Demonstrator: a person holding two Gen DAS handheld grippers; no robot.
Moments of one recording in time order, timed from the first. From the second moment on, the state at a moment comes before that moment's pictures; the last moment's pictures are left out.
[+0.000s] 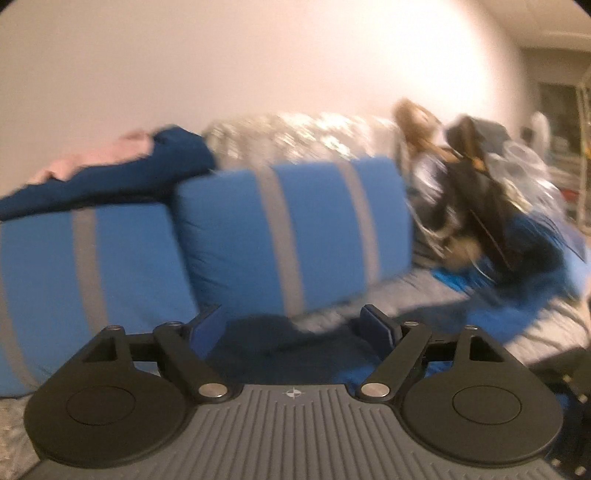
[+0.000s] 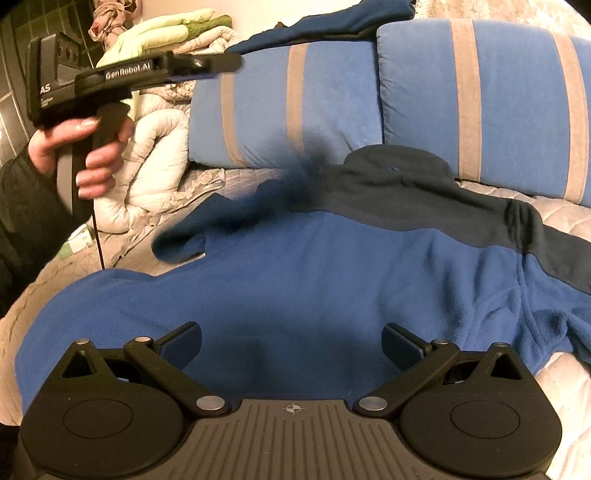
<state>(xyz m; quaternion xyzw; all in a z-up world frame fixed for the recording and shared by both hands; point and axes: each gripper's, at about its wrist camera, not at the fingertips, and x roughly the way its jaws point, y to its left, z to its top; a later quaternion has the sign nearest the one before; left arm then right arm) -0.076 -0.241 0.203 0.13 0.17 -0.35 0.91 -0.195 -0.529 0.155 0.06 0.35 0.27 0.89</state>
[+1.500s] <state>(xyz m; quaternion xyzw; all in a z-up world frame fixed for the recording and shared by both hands) -0.127 -0.136 0.132 0.09 0.26 -0.24 0.93 -0.144 -0.527 0.168 0.10 0.41 0.29 0.86</state>
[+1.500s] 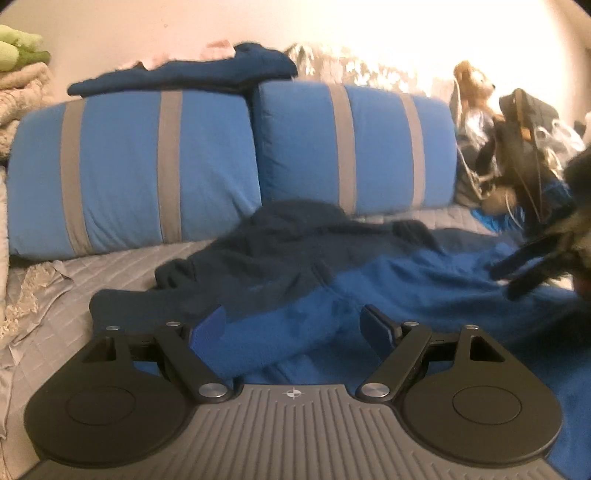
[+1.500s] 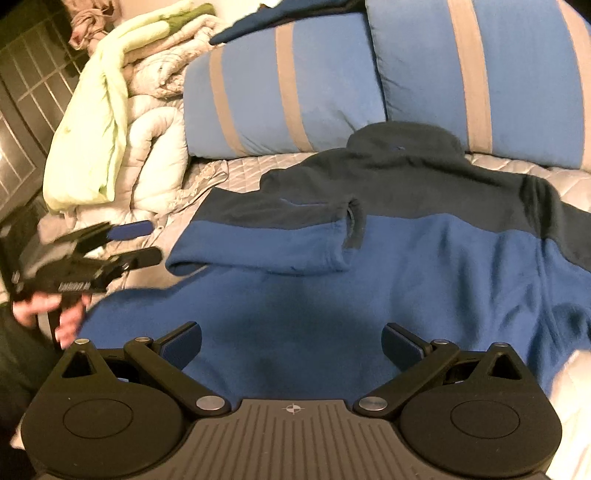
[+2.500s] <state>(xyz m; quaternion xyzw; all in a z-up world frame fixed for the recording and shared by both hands) -0.089 -0.018 0.090 0.10 0.32 -0.16 0.93 0.007 -0.503 0.069 0.34 0.55 0.18 0.74</state>
